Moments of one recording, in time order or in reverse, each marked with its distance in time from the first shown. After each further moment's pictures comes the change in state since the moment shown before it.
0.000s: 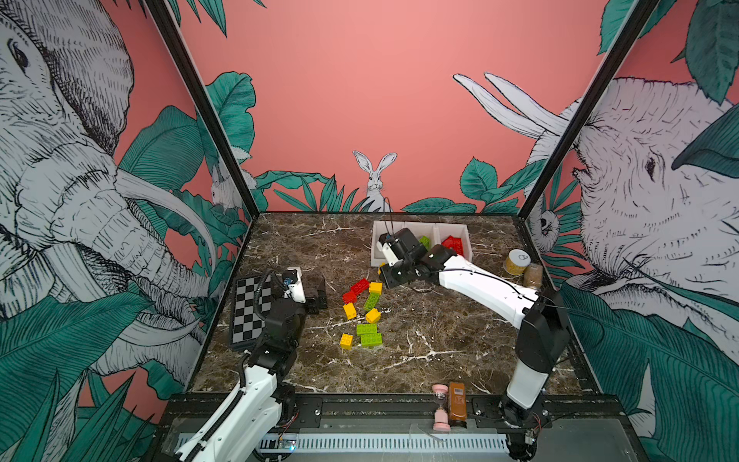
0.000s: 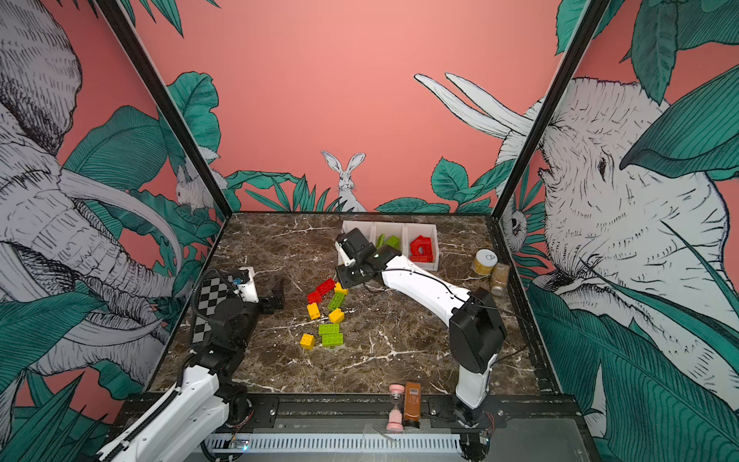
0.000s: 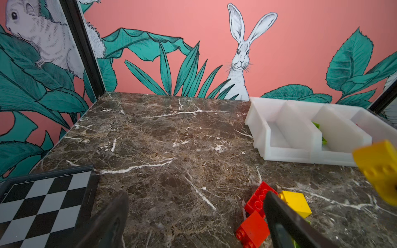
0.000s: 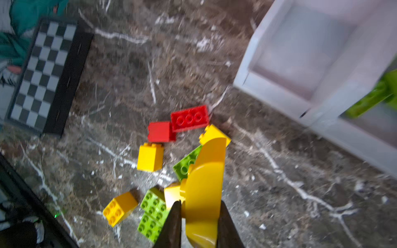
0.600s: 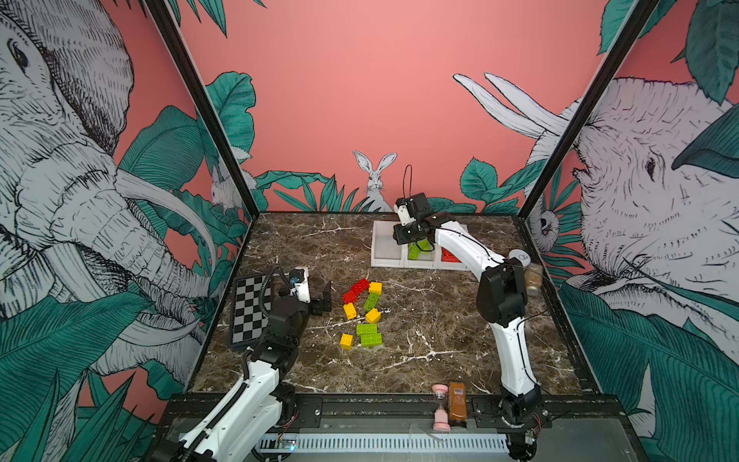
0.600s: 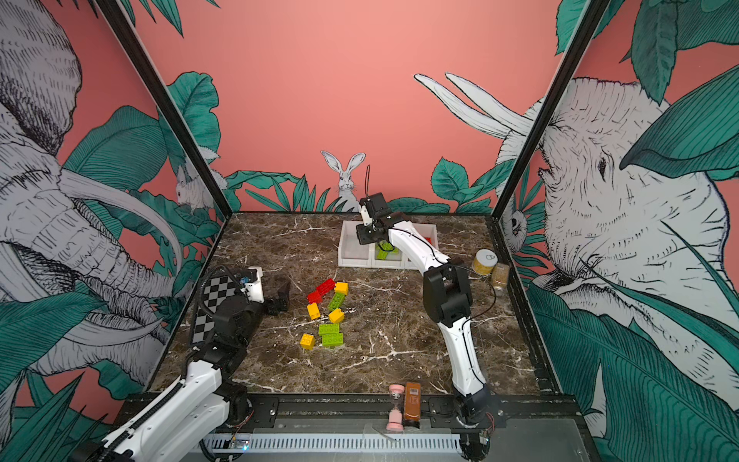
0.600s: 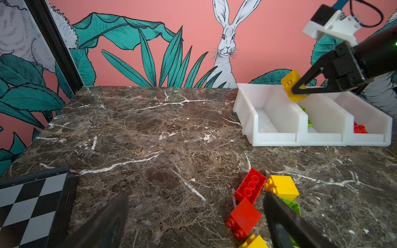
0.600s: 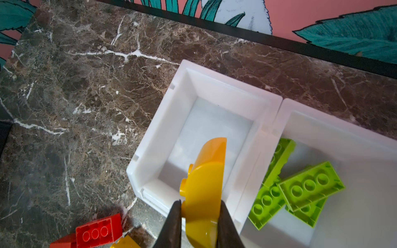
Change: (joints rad) left arm 0.000 0.053 0.001 0.023 0.081 0.015; right arm -0.241 0.445 0.489 -0.007 -0.062 -0.121
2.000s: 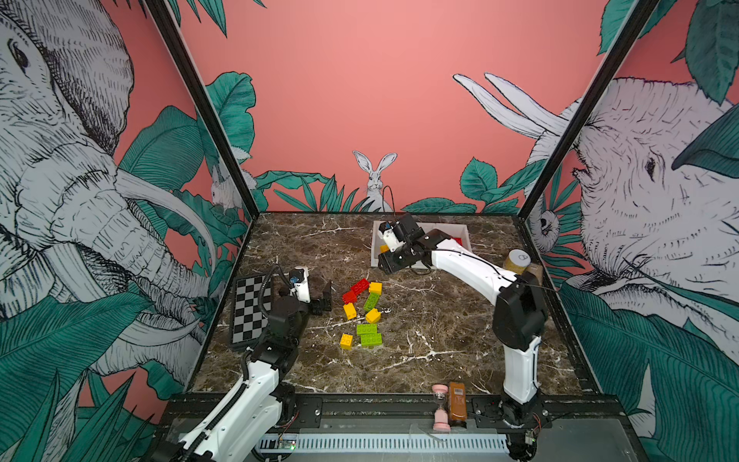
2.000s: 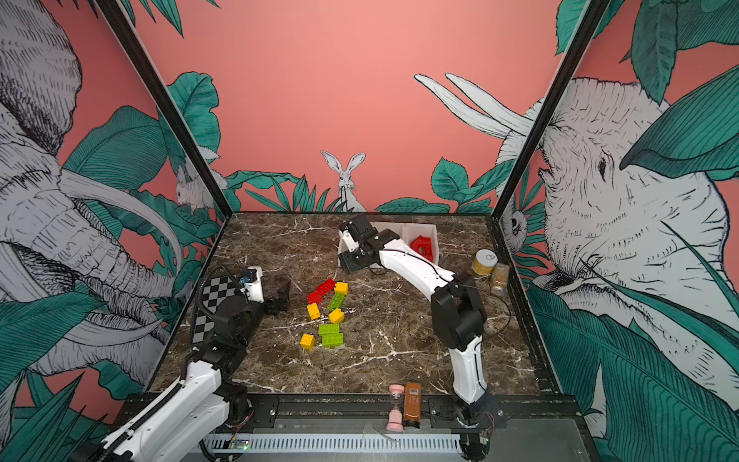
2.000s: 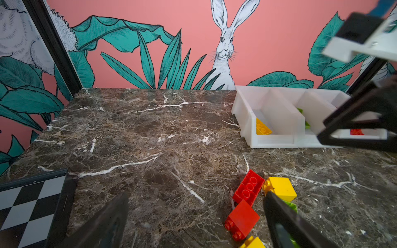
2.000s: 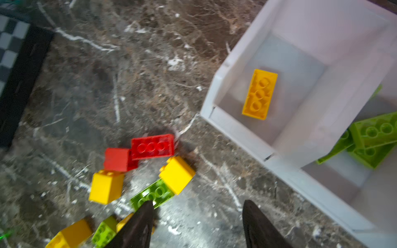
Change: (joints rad) left arm 0.000 -0.005 0.002 0.004 0.002 0.000; right arm 0.232 -0.367 -0.447 -0.011 0.042 -0.019
